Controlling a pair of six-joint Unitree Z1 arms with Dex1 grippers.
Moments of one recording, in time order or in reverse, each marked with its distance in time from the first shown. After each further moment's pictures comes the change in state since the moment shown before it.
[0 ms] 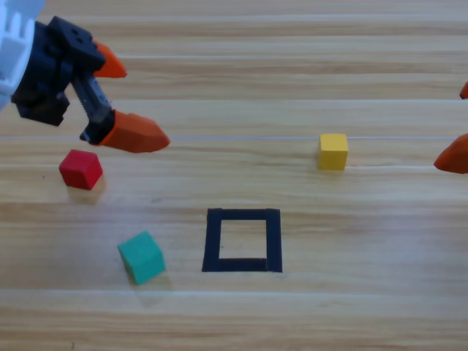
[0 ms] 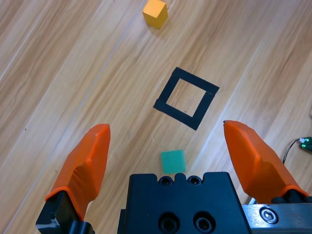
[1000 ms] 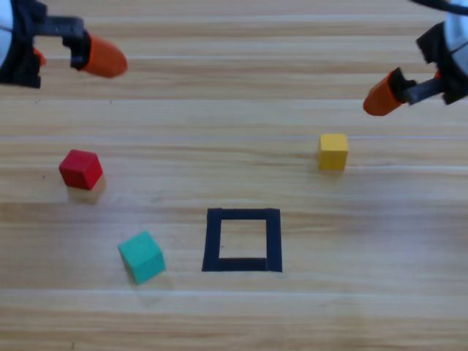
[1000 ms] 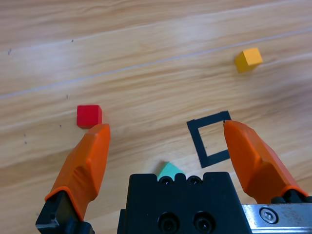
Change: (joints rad) arm 0 0.002 -0.001 0.000 0.015 0.345 -0.711; arm 1 0.006 0.322 -0.106 -0.108 -0.392 0.445
